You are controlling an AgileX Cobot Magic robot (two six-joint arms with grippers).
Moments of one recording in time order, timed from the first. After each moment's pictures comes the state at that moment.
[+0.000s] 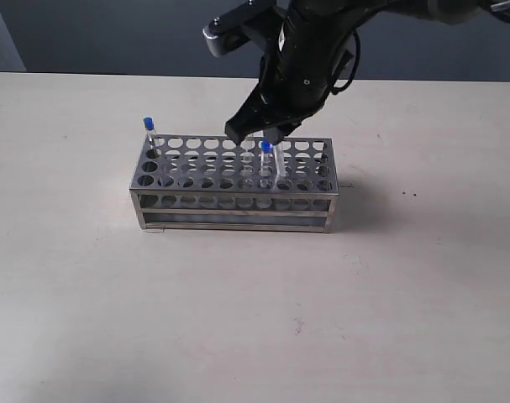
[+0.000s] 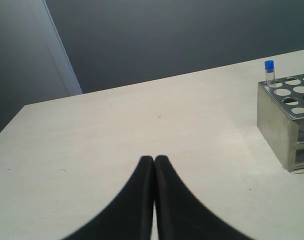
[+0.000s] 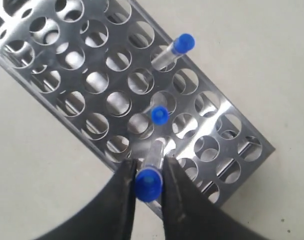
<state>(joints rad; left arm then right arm) -0.05 0.00 0.00 0.22 0.25 -0.04 0.78 1.91 -1.63 -0.03 1.02 -0.15</state>
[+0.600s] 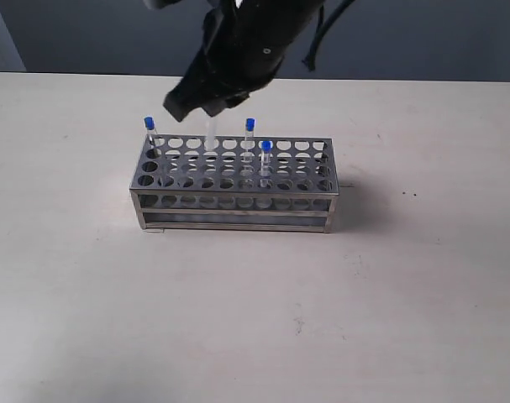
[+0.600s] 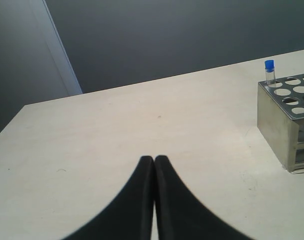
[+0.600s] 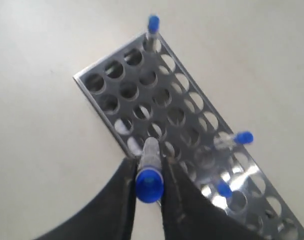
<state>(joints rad) -0.05 0.00 0.00 0.22 0.25 -0.04 0.87 1.85 -1.70 0.08 0.95 -0.25</state>
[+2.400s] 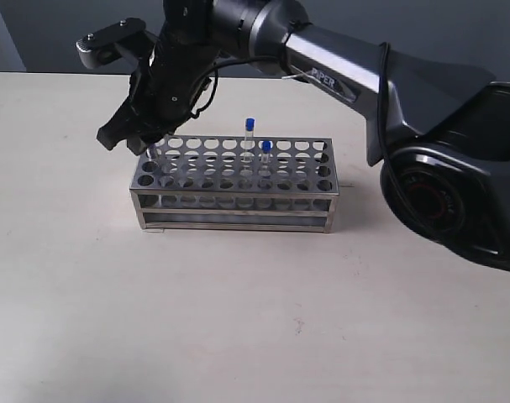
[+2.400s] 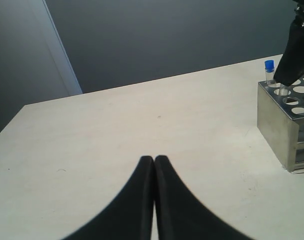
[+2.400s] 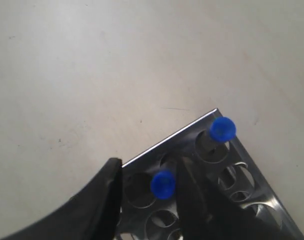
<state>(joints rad) -0.05 0.00 0.00 0.22 0.25 -0.04 0.87 2.42 -2.29 0.26 1.05 -0.32</state>
